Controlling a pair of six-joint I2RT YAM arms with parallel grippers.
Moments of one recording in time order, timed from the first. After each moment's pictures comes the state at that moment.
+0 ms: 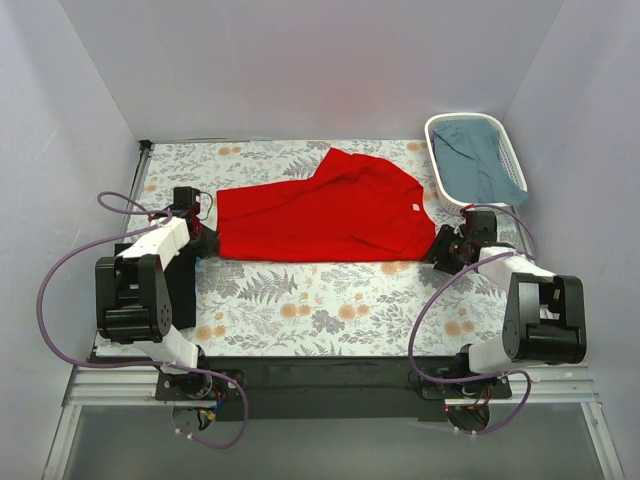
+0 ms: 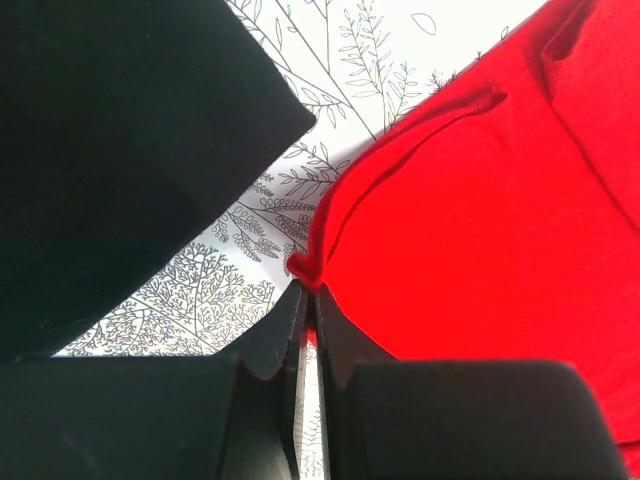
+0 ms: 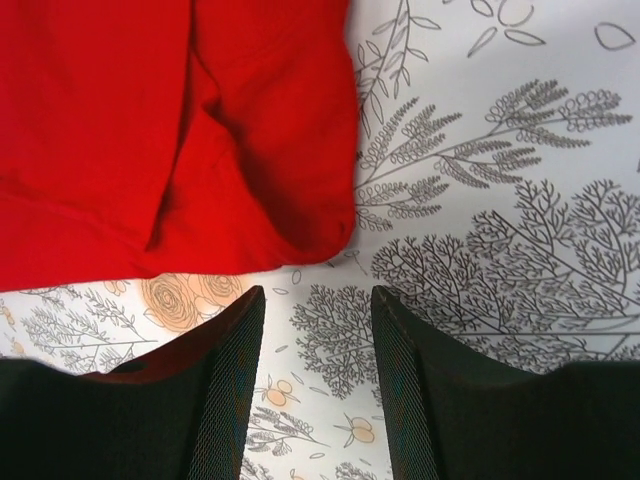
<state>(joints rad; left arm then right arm) 0.04 1.60 0.99 -0.56 -0.10 -0.98 -0.04 1.43 0.66 -0.21 -0.29 0.42</state>
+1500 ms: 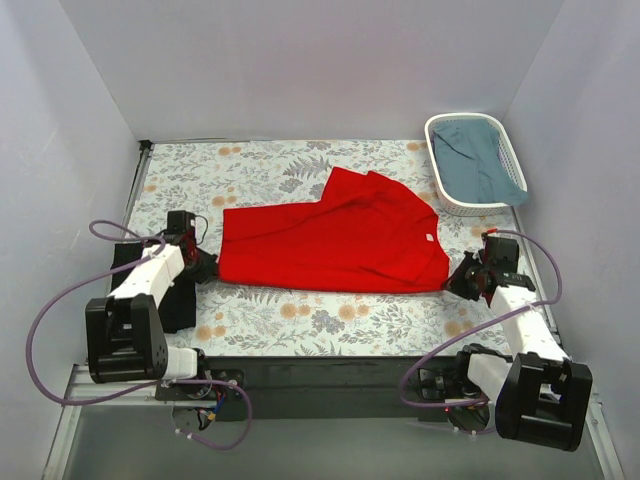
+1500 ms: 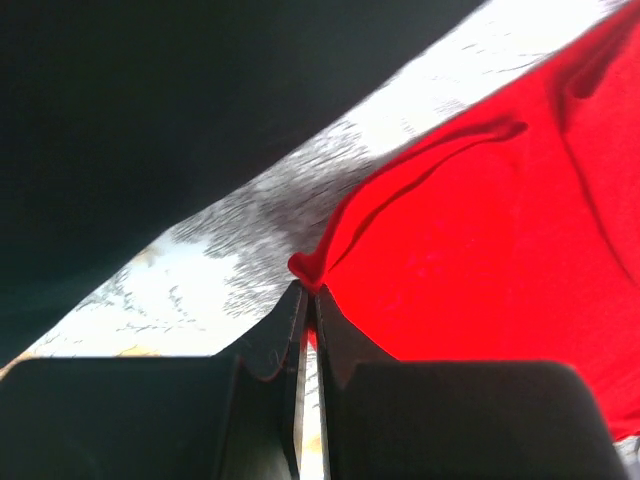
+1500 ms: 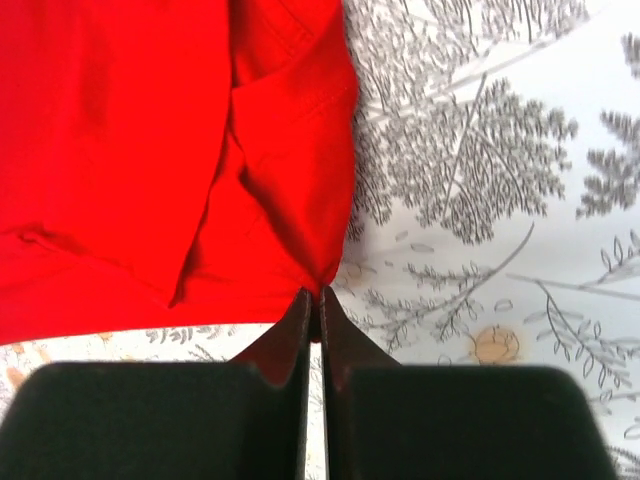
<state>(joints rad) 0.06 1.38 0.81 -0.64 -0.05 -1.01 -0.15 1.03 0.51 -0.46 -0.25 0.41</state>
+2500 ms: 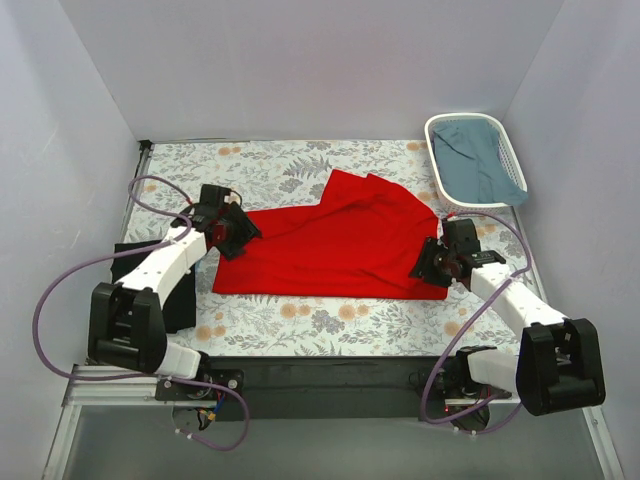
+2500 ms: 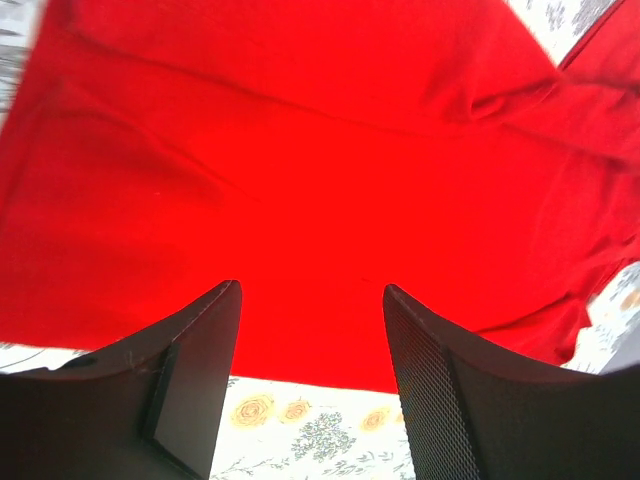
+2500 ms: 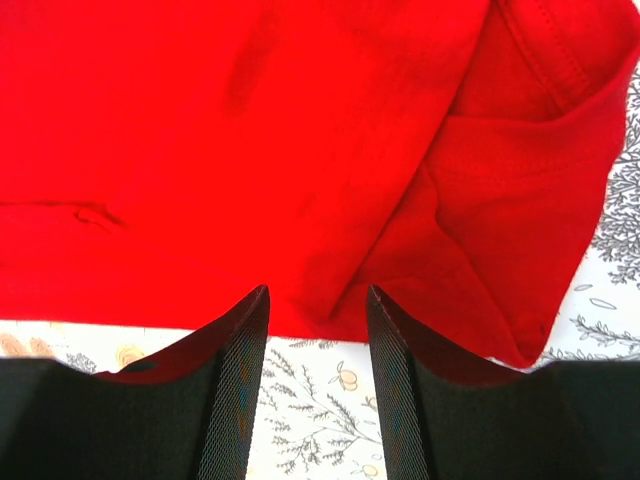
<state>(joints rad) -0.20 1.41 0.97 -0.53 0.04 -0.89 0.20 1.18 0.63 -0.45 -0.14 0.51</state>
